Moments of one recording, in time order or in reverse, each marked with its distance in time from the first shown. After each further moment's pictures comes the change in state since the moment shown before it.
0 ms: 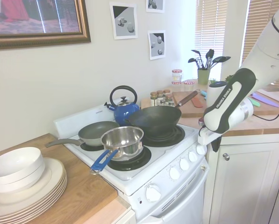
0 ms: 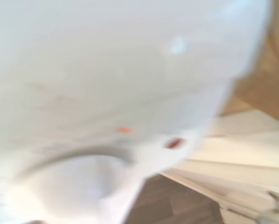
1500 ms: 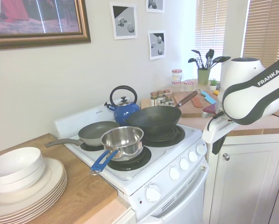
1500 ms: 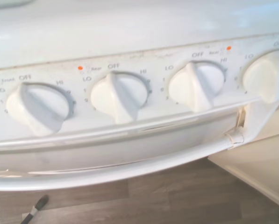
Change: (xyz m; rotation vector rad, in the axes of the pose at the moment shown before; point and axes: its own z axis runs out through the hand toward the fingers) arm -0.132 0.022 -0.131 0.192 -0.063 -0.105
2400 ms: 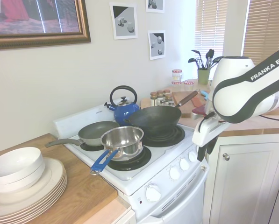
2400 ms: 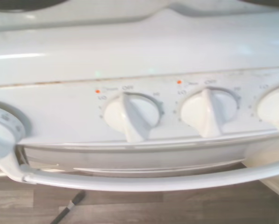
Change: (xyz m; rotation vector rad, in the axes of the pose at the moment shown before) arm -0.029 -0.042 -0.009 0.068 -0.056 -0.083
